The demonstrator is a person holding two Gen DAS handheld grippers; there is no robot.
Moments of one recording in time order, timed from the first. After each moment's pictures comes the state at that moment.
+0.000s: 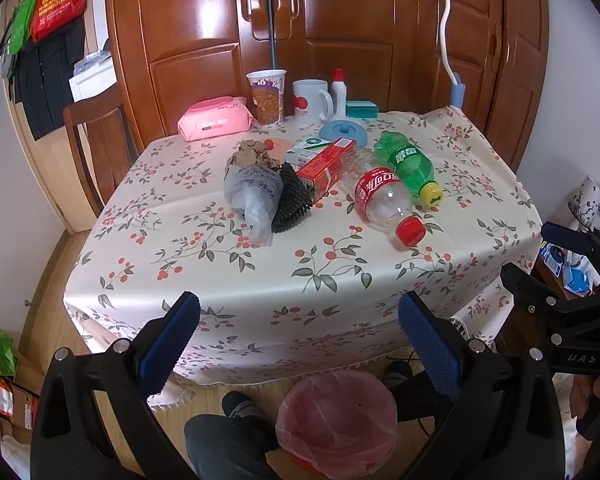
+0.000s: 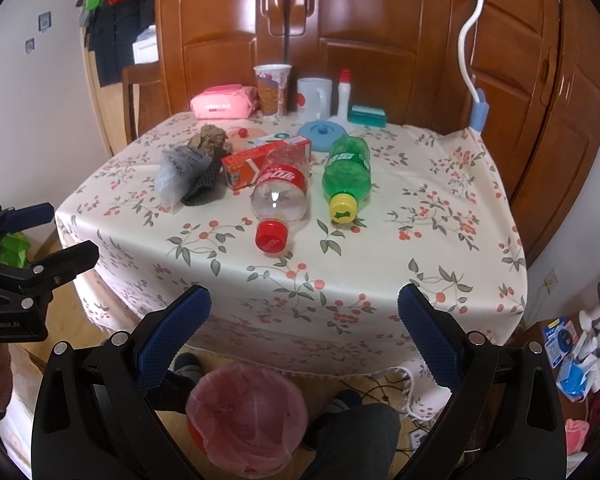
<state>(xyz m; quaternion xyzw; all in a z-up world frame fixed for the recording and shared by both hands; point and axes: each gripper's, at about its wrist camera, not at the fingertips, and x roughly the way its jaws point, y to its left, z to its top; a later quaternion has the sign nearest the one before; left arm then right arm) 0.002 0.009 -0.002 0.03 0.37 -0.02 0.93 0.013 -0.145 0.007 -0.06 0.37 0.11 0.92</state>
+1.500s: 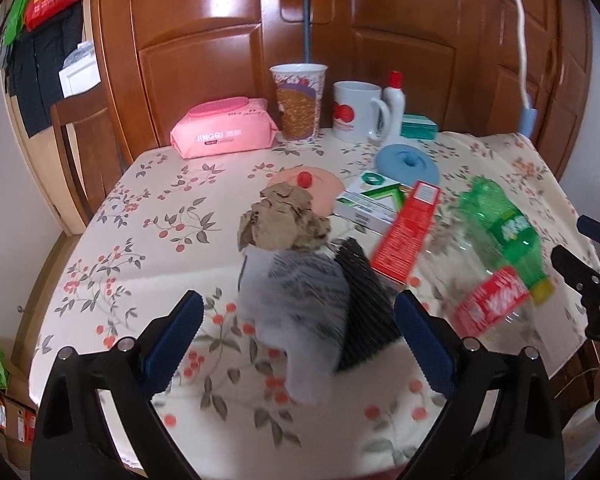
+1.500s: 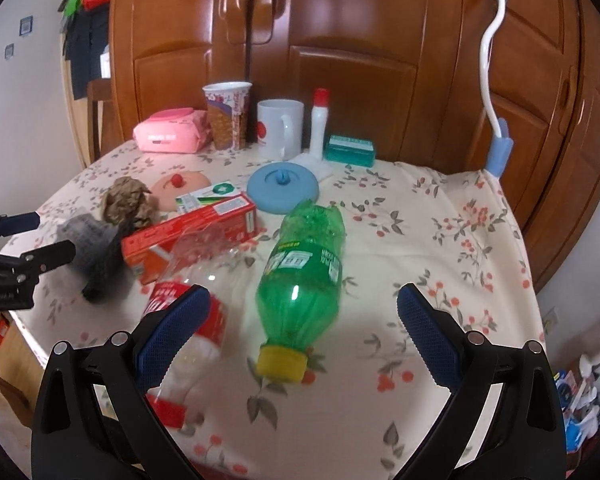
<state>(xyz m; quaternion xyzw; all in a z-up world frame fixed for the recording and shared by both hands) 0.180 0.050 -0.037 0.02 0.37 0.00 0.93 0.181 -0.165 -0.014 -0.07 0.34 0.09 0.94</state>
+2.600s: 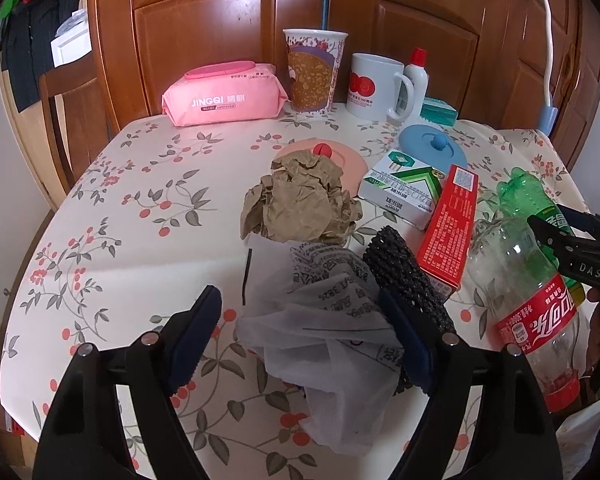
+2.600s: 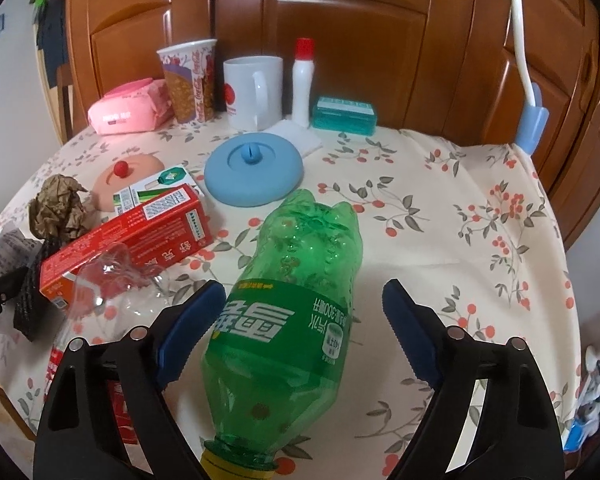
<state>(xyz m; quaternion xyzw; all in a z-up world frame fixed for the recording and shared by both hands) 0.213 0.067 -0.072 -0.01 0.40 -0.01 0.91 0.261 -0.169 -0.053 -0.06 0.40 0.07 0.91</state>
